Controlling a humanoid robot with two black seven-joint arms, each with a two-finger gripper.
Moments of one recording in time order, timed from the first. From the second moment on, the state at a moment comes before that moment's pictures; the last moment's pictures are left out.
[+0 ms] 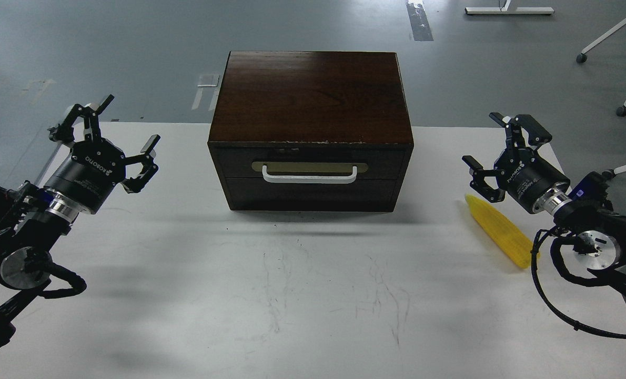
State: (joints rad) left arm -0.39 0.64 -0.80 -1.12 0.04 -0.46 -0.48; right arm 0.75 -0.63 0.19 0.94 0.11 0.36 0.49
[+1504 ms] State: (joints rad) left arm -1.38 0.54 -0.19 -1.47 1.84 -0.49 -0.49; right arm 0.75 -0.63 0.20 0.83 0.11 0.35 0.49
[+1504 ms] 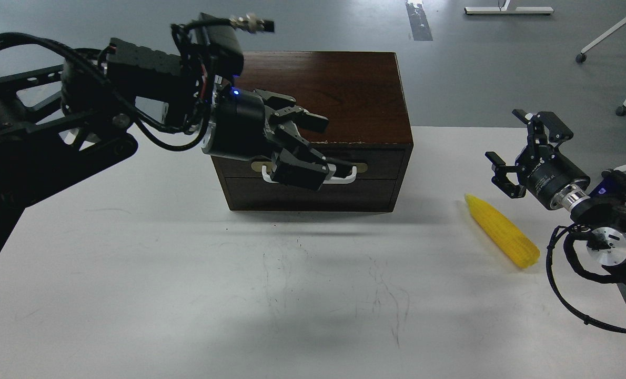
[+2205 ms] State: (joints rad) left arm -1.41 0.37 0.04 -1.27 2.18 -0.49 -0.49; right arm 0.73 -0.63 0.19 0.81 0.11 0.35 0.49
